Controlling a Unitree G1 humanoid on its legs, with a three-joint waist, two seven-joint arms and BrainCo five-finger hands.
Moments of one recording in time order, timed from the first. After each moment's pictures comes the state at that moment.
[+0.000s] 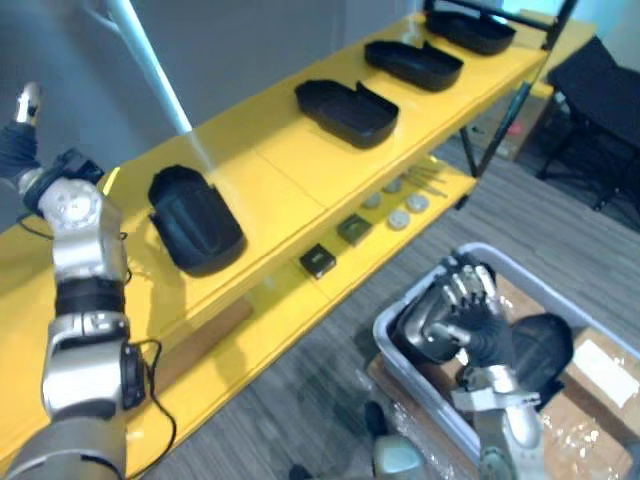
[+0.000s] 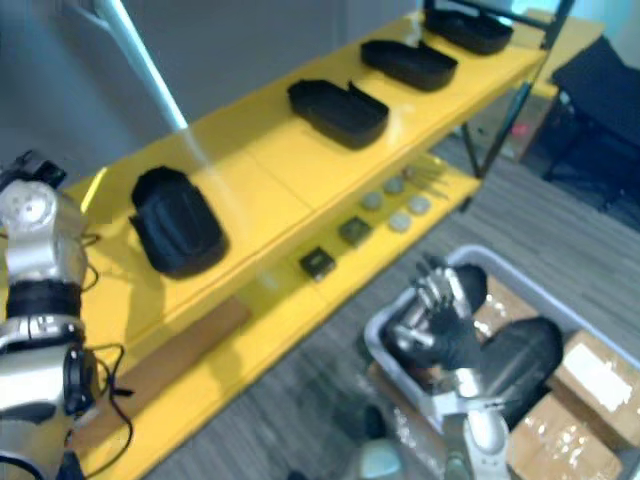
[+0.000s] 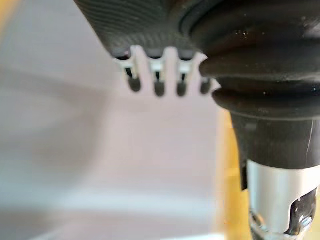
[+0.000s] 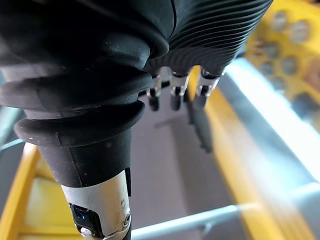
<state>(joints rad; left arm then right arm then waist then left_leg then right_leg) -0.66 0.54 0.31 0.37 -0.32 -0.35 0.80 0.29 -0.16 -0.02 -0.23 0.45 -0.44 0.18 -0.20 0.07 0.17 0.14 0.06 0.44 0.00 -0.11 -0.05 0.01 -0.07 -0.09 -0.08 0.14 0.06</state>
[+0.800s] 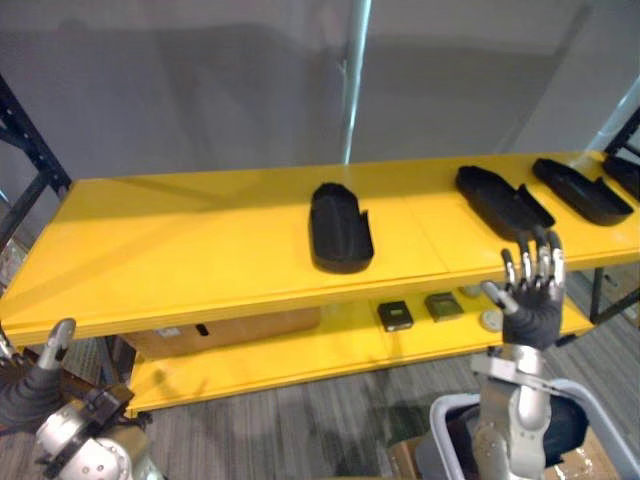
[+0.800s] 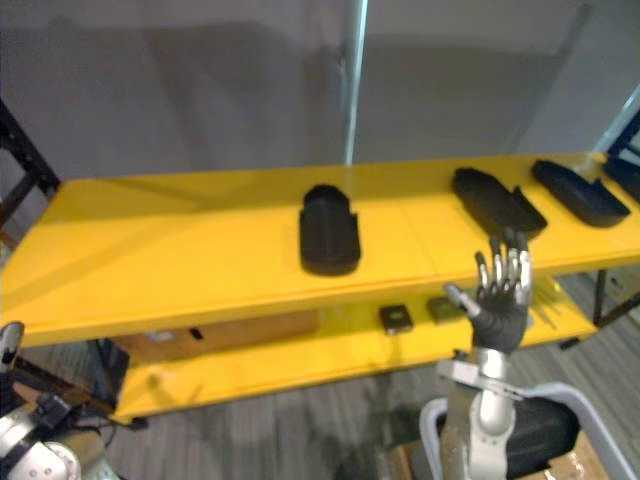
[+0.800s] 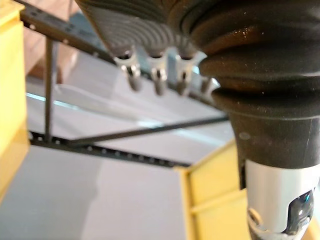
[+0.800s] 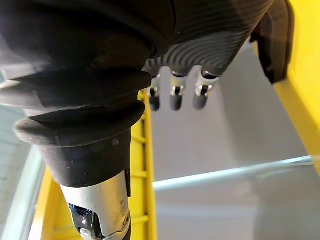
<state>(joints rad) 0.36 -0.06 0.45 -0.27 -0.23 -0.51 0.41 0.18 -0.03 -0.13 -0.21 0.46 -0.46 0.03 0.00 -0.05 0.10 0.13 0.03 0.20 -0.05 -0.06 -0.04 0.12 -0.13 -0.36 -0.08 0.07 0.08</state>
